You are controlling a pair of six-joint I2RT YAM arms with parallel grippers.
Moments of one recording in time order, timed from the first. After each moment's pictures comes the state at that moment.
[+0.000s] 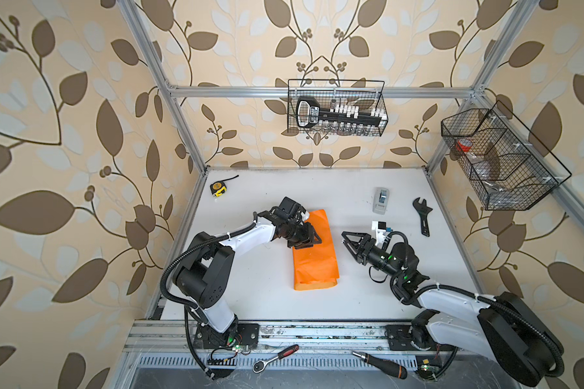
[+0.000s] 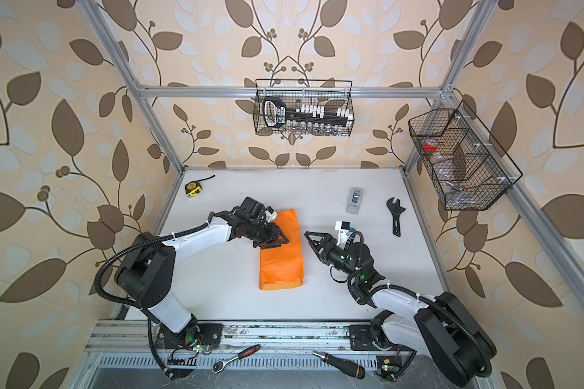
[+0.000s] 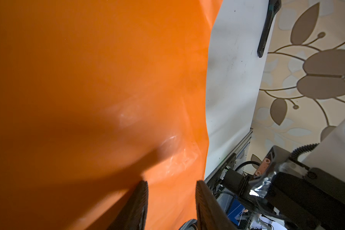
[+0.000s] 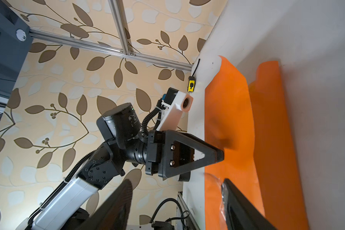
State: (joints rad) left arm -0.53 1.67 1.08 -0.42 0.61 -0.72; right arm 0.55 1.18 0.22 0.92 -0.26 1.36
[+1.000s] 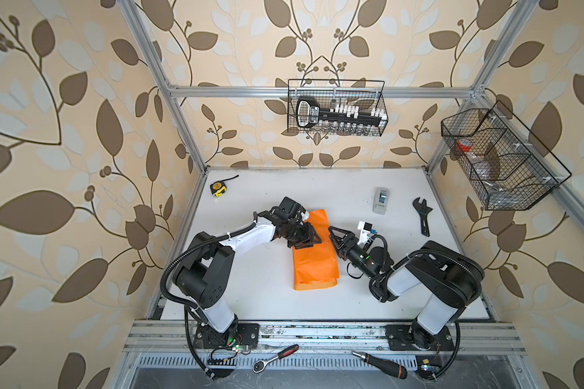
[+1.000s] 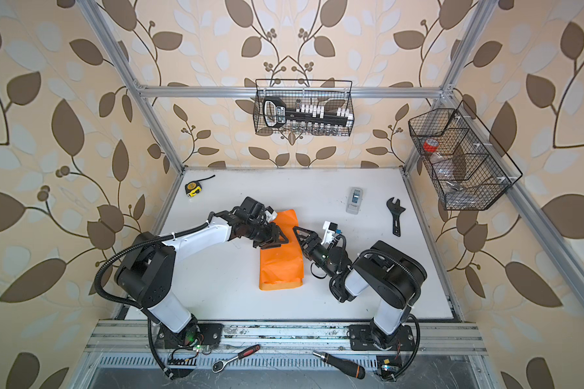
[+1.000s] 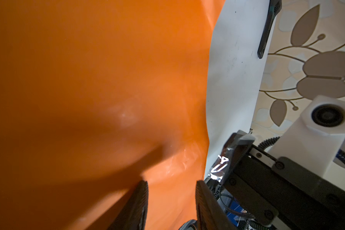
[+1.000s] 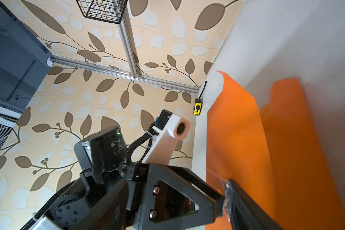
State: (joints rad) left arm -0.53 1.67 1.08 -0.42 0.60 -0.73; right arm 0.69 1.75 0.30 1.49 0.00 1.39
